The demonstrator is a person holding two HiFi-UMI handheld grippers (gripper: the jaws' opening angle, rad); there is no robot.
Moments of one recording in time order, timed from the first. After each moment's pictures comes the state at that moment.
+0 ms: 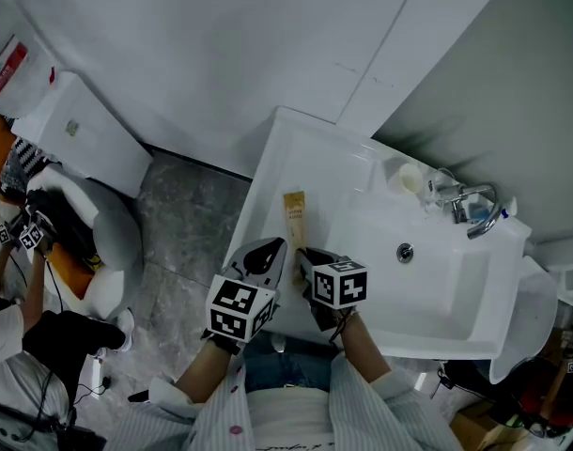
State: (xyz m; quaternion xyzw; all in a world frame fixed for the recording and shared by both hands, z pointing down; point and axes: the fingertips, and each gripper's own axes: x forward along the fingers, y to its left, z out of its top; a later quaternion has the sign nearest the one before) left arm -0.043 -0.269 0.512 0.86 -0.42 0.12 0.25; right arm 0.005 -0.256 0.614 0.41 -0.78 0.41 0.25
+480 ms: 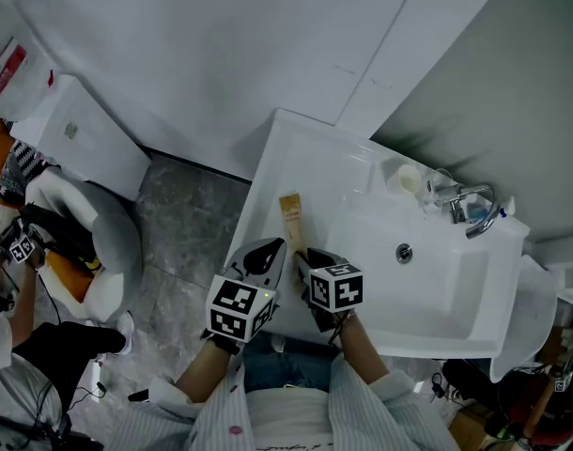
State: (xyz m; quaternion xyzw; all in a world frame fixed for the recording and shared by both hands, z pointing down) left arm -0.045 -0.271 0.510 0.87 -0.42 0.12 0.25; right arm 0.005 -0.255 0.616 0.42 -0.78 0.38 0.27
